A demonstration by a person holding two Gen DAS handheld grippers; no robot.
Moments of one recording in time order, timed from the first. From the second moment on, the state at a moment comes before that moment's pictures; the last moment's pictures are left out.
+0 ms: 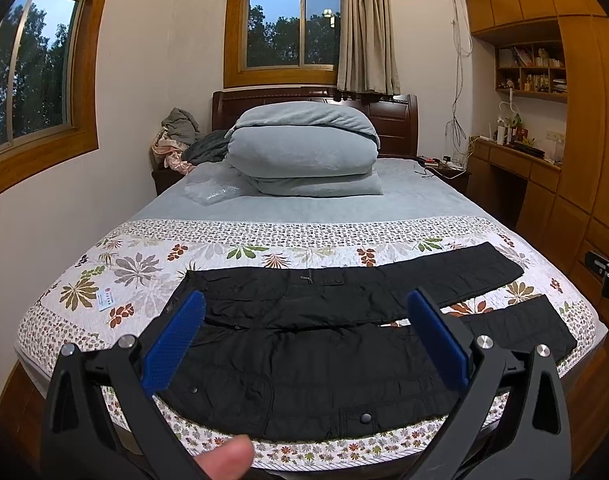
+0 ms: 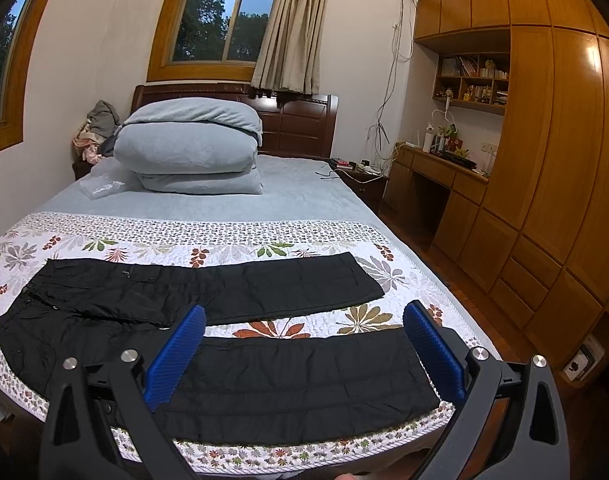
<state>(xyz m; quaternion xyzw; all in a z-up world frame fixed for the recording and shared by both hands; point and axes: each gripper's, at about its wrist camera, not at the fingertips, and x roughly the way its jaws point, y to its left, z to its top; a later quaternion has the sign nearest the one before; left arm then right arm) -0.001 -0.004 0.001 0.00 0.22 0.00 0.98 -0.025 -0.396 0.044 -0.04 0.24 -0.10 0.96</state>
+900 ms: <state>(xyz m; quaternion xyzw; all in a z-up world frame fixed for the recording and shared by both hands) 0.000 -0.005 -0.002 0.00 0.22 0.00 0.97 -0.025 -0.393 0.042 -0.04 0.25 -0.09 0.96</state>
